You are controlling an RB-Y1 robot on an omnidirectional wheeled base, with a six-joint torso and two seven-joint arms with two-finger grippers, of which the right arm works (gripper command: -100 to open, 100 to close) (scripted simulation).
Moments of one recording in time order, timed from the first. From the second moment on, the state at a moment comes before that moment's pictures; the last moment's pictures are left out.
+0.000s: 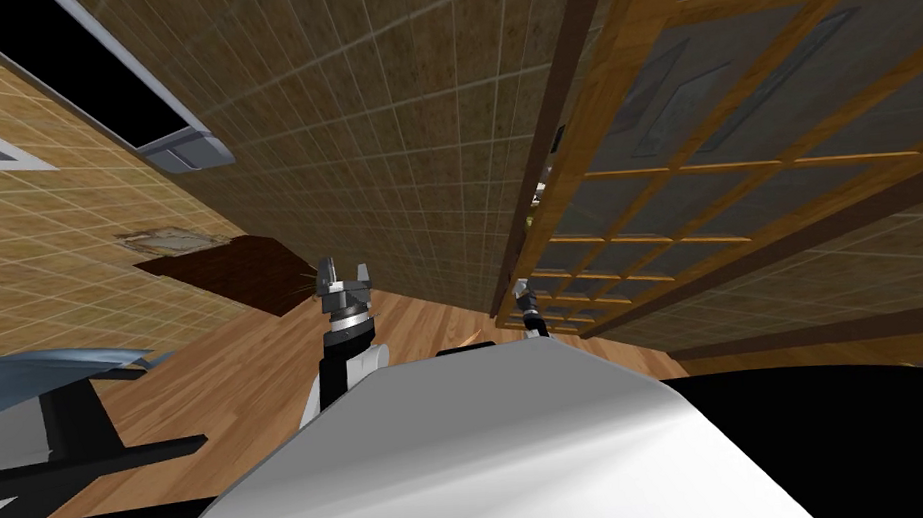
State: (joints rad) arm -0.03 -0.23 -0.04 -0.63 -0.28 -0.89 -0.50
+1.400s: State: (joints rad) arm -0.04 -0.21 0.01 -0.66 -0.43 -0.88 -0.84
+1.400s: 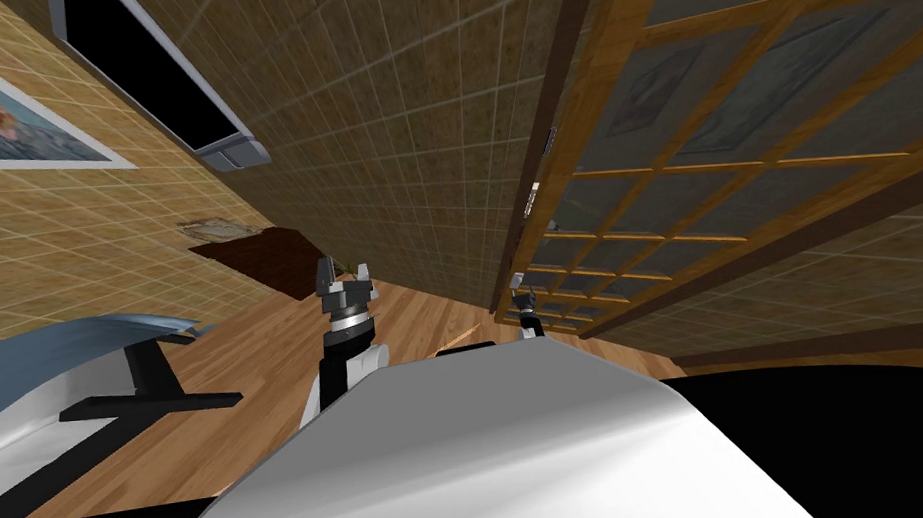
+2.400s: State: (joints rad) arm -0.04 -0.19 0.04 -0.68 -0.53 -0.87 -1.09
